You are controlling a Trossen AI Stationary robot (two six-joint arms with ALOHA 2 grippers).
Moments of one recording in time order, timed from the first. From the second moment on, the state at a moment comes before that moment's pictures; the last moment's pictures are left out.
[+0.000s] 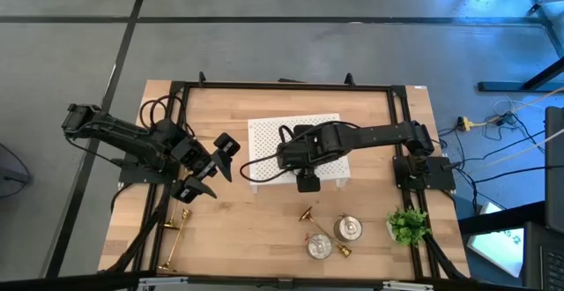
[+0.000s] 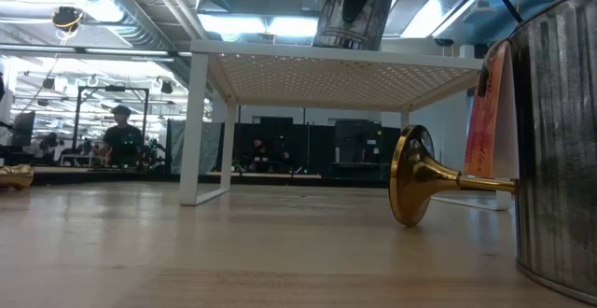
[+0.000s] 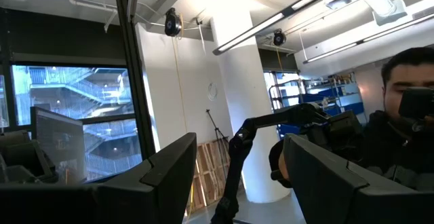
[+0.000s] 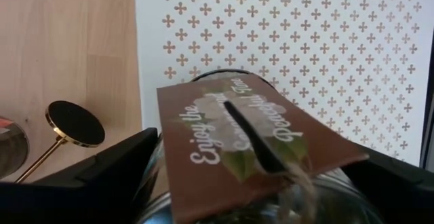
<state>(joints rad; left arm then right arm) -0.18 1.05 0.64 0.99 0.55 -0.08 0.18 2.00 2.07 -1.41 0.21 0.04</state>
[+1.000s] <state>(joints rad) -0.18 1.05 0.64 0.99 0.55 -0.09 0.19 1.99 2.07 -1.35 0.23 0.02</state>
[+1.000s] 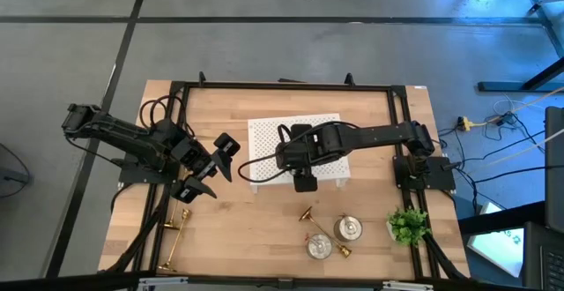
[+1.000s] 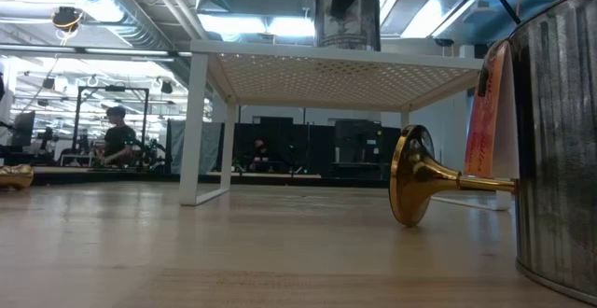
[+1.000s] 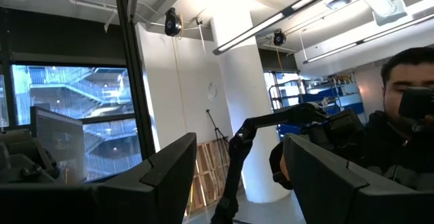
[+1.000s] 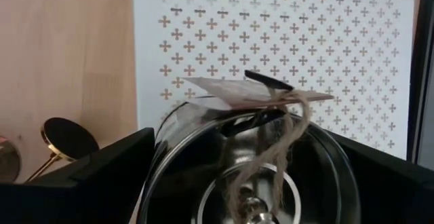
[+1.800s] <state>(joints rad) -0.18 1.05 0.64 0.99 0.55 -0.08 0.19 1.99 2.07 -1.34 0.20 0.01</state>
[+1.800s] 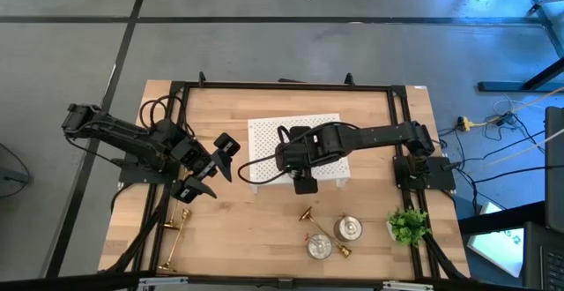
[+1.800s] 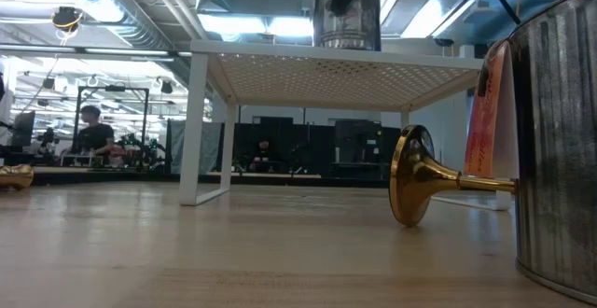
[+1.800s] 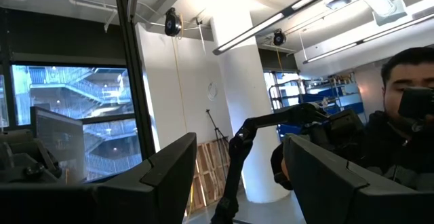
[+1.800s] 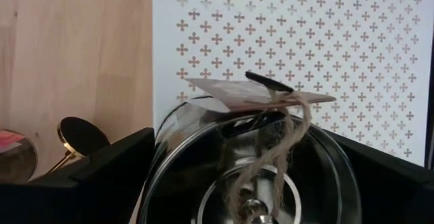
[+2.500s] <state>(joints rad) -0.18 1.05 0.64 0.99 0.55 -0.09 0.19 1.99 2.07 -1.24 0.24 -0.02</state>
